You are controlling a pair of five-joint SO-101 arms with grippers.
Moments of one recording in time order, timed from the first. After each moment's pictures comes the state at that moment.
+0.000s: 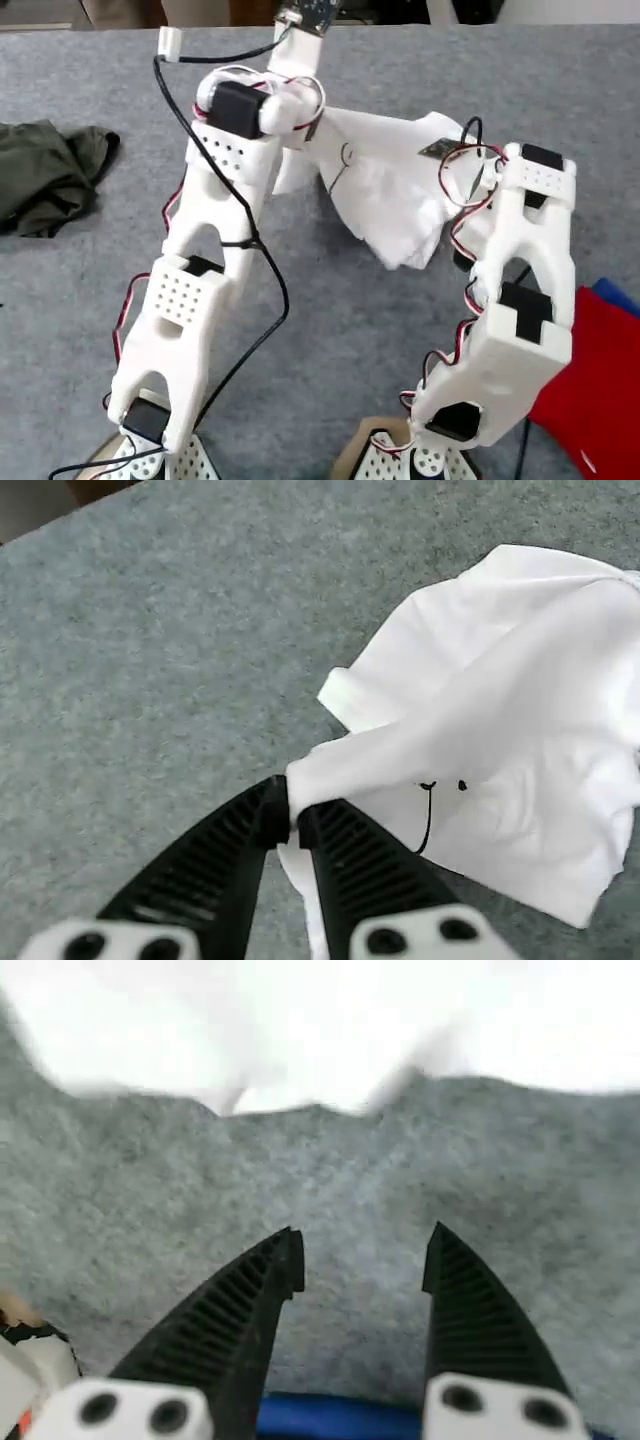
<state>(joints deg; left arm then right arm) 18.2 48.2 -92.7 100.3 -14.7 17.1 17.5 4.2 83.0 53.1</state>
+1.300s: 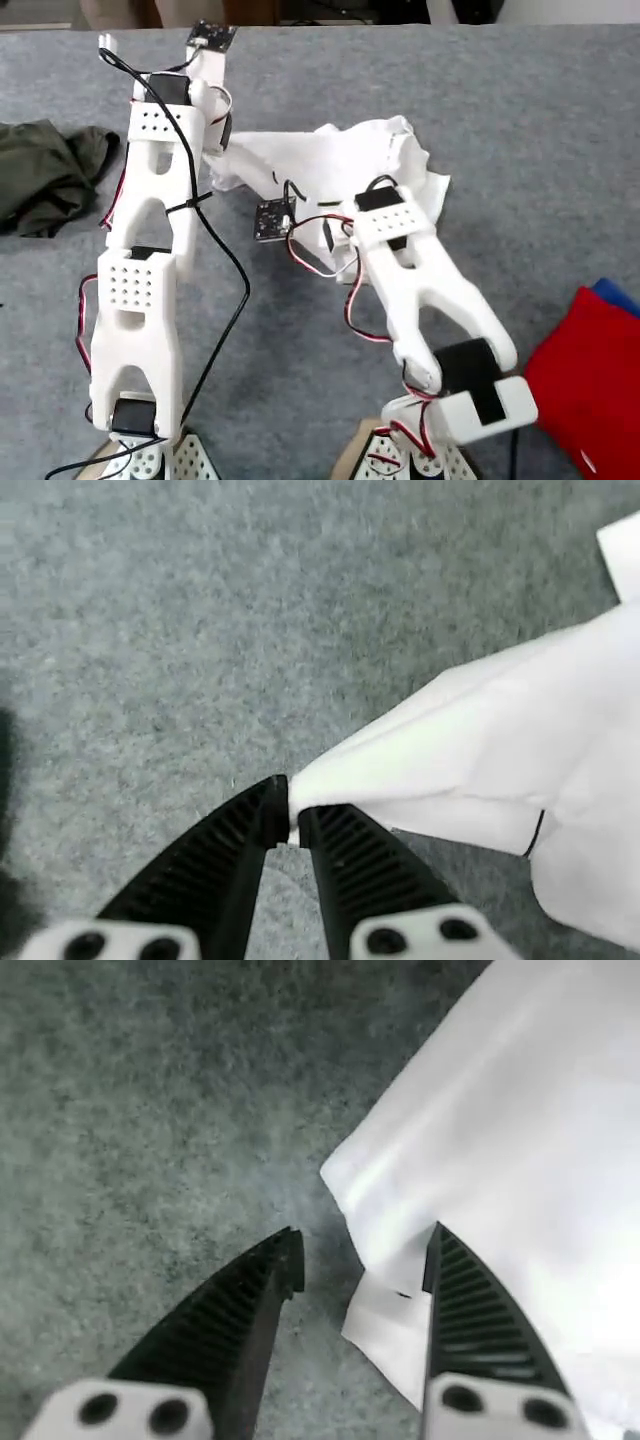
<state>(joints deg) 1.2 48.6 -60.6 86.3 -17.6 -20.0 -0.7 32.0 61.5 62.7</state>
